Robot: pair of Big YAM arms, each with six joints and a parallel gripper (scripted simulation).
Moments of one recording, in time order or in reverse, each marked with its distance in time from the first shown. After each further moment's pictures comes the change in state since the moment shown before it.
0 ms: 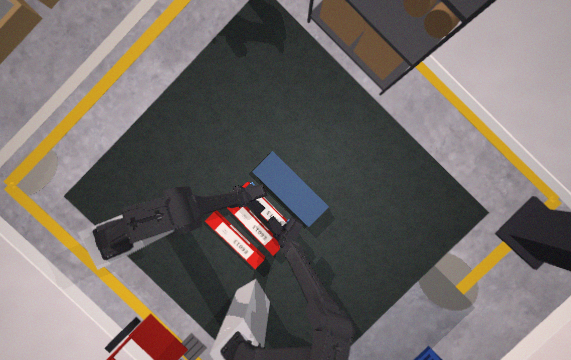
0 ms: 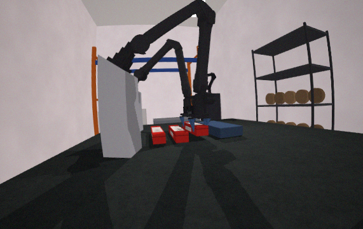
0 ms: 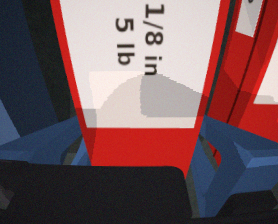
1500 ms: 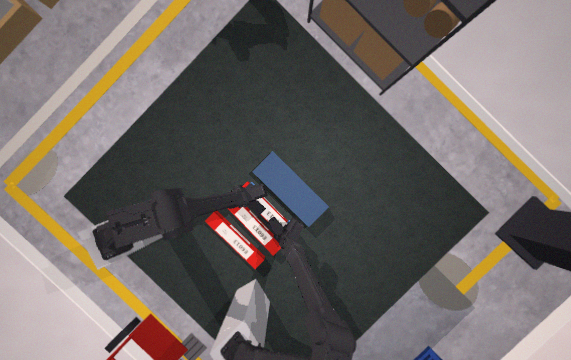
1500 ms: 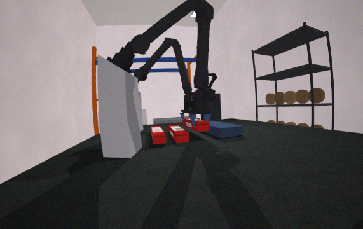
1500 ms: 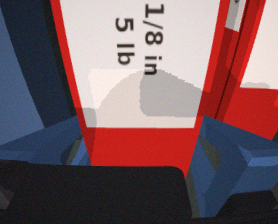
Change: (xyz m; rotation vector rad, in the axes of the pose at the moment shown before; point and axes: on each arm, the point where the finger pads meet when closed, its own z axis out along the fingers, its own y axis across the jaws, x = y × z) left arm -0.001 0.004 -0.026 0.007 0.005 -0.001; right arm 0.000 -0.004 -0.024 -0.007 0.000 -0.001
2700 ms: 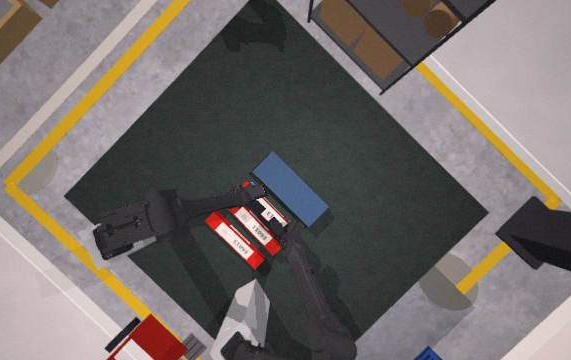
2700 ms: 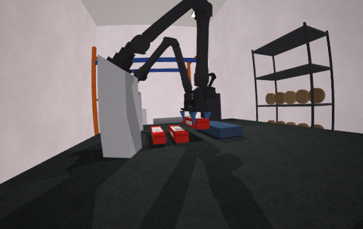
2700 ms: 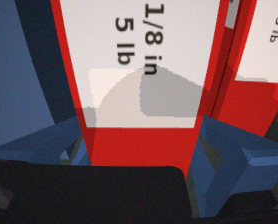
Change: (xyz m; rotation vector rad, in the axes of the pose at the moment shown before) left arm 0.000 0.002 -0.013 0.002 0.001 -0.001; right arm 0.000 -0.002 -0.013 -0.001 -0.004 -0.001
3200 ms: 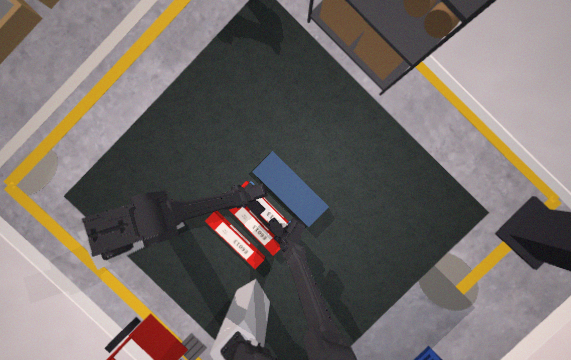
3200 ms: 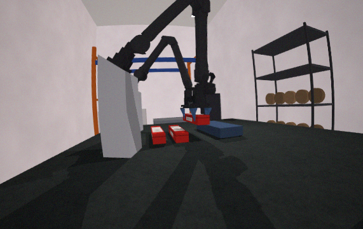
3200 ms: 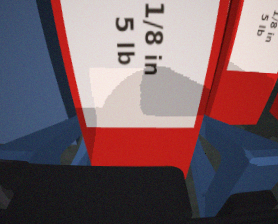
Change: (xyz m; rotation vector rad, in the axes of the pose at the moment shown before) left arm 0.001 0.002 -0.023 -0.002 -0.001 0.000; right arm -0.001 -0.002 -0.023 0.003 -0.002 0.001
